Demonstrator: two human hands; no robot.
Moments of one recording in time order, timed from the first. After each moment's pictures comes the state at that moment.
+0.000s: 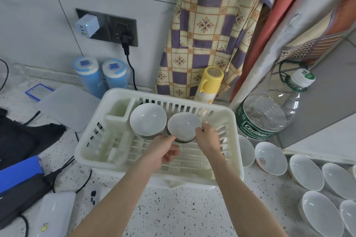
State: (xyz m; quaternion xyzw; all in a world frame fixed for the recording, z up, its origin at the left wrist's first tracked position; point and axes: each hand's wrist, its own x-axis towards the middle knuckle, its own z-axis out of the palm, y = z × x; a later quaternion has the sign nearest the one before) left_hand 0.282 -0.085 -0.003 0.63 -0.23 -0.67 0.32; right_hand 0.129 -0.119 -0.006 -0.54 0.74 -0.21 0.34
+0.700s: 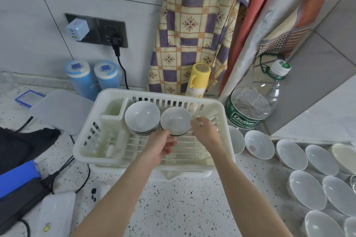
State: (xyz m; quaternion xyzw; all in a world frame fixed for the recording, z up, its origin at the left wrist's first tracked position) left_hand 0.276 -0.070 0.012 0.60 -0.20 -0.67 0.38; right_hand 0.117 -0.098 0.014 -0.52 0.75 -0.23 0.35
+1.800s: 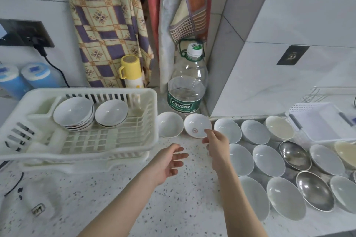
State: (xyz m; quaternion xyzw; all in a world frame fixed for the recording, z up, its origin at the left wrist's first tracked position) left_hand 0.064 0.032 0.018 0.56 -0.24 -0.76 0.22; right_hand -0.102 0.032 0.019 -0.26 0.72 -0.50 0.41
